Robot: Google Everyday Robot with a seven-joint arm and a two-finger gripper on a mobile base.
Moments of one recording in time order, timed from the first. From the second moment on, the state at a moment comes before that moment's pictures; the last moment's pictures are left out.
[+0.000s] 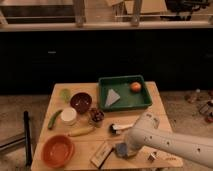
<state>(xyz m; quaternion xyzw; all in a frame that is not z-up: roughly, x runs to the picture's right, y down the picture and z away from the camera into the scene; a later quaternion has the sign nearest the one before) 0.120 0.294 0.746 -0.29 -0.09 -0.08 0.95</state>
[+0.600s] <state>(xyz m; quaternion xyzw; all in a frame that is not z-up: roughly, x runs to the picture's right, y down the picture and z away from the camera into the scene) 0.140 0.290 0.755 -0.29 -0.06 -0.05 0.95</state>
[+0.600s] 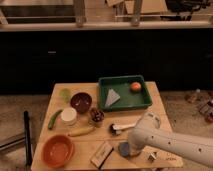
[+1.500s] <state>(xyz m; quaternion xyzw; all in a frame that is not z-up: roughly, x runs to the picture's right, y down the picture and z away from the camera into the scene) 0.111 0.276 0.766 -0.28 -0.06 -0.07 0.96</state>
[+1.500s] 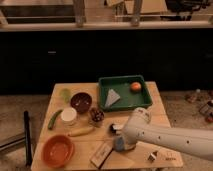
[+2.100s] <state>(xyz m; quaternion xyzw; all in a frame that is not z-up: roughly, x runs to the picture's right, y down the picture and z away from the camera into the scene) 0.148 0.291 0.758 -0.29 -0.05 -0.06 0.95</state>
